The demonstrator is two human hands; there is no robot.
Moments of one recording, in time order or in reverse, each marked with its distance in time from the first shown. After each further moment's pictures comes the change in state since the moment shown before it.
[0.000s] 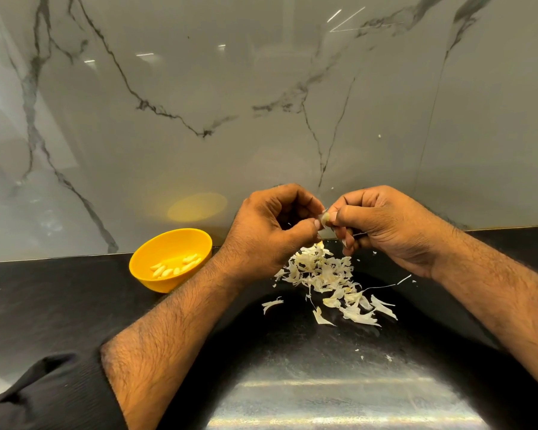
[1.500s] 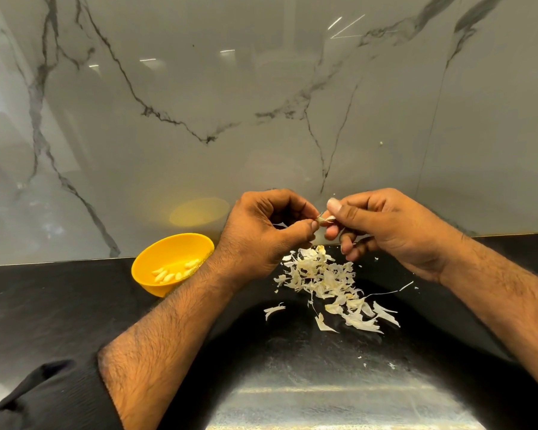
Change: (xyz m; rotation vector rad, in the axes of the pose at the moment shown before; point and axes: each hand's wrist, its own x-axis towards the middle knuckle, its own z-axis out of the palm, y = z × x) left_hand 0.000 0.004 -0.008 -0.043 0.059 -0.033; right_hand -0.003 -0.003 -0.005 0.007 -0.043 -0.023
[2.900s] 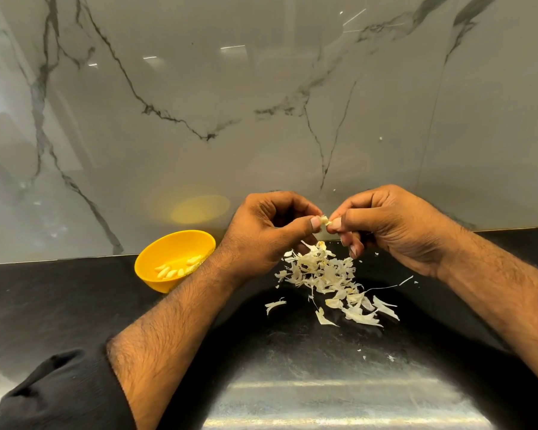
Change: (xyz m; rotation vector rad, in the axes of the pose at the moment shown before) left_hand -0.001 -0.005 0.001 -0.058 -0.080 -0.059; right_hand -0.002 -0.001 0.000 0.028 0.012 0.031
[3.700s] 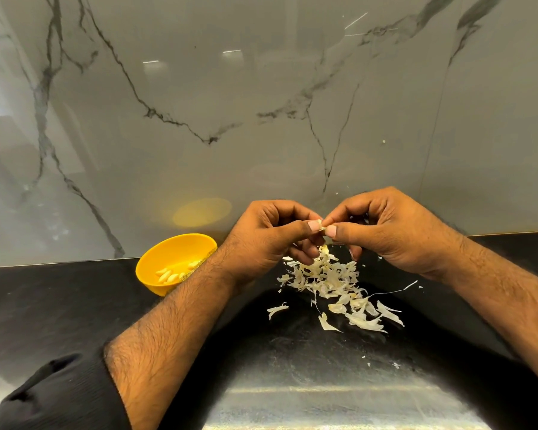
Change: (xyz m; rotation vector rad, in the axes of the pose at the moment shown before) left_hand 0.002 -0.003 -0.002 -0.198 -0.075 -0.166; right_hand 0.001 0.002 -0.002 -0.269 -0.014 -0.216
